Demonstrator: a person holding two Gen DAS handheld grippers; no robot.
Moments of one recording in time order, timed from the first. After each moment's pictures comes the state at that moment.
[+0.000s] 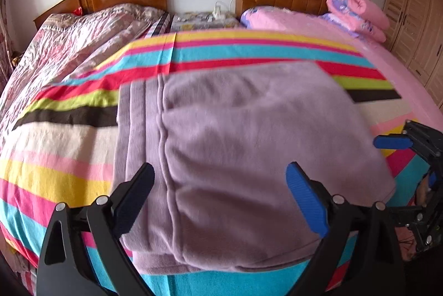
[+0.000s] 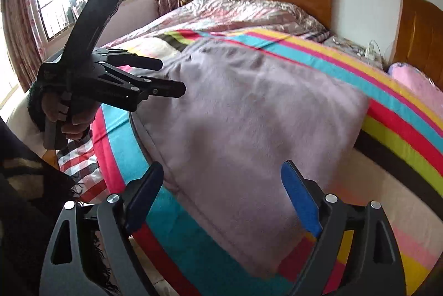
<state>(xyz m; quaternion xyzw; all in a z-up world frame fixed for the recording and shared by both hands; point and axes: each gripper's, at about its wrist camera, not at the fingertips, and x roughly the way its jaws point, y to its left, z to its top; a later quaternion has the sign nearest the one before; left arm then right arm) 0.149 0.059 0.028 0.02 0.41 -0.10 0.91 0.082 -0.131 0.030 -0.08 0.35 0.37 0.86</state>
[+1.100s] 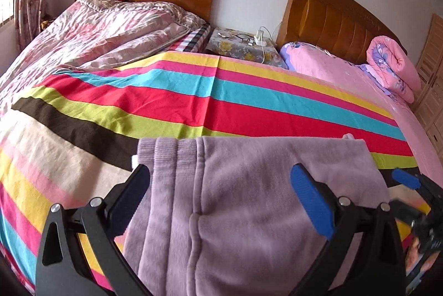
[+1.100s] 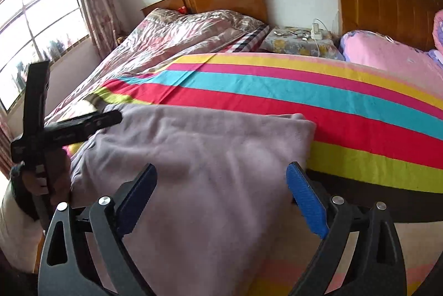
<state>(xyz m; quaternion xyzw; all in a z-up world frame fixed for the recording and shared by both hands) 0.222 0.098 0.018 -0.08 0.38 0.00 0.92 0.147 -0.137 0.024 -0.02 0.38 0.25 0.89</state>
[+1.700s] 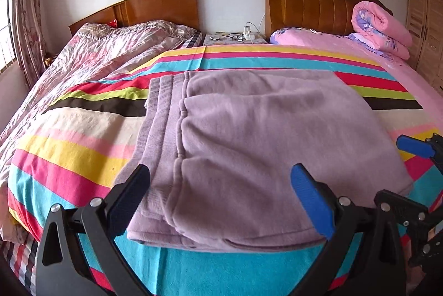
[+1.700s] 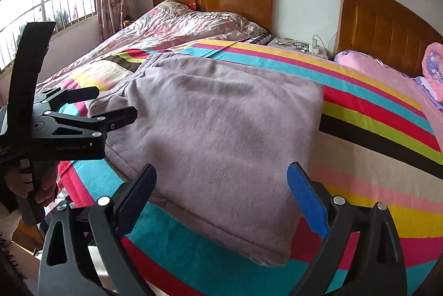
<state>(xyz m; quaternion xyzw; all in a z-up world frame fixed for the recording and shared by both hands) 0.093 0.050 0.000 0.03 0.37 -0.01 0.93 0.044 -0.112 -0.008 -0.04 0.37 0.21 0.90</state>
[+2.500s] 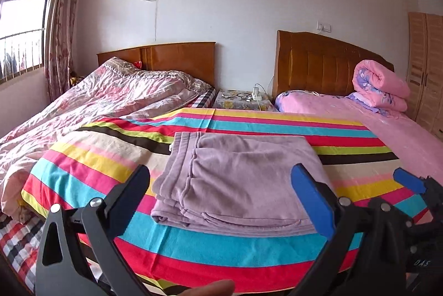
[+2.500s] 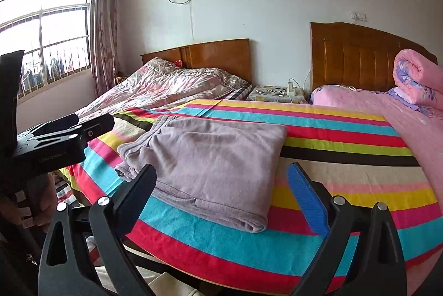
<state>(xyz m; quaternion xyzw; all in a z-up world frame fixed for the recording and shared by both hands) -0.022 0.024 0.092 -0.02 0.23 0.04 0.97 -0.058 -0.146 0.063 0.02 0.24 0.15 0.96</state>
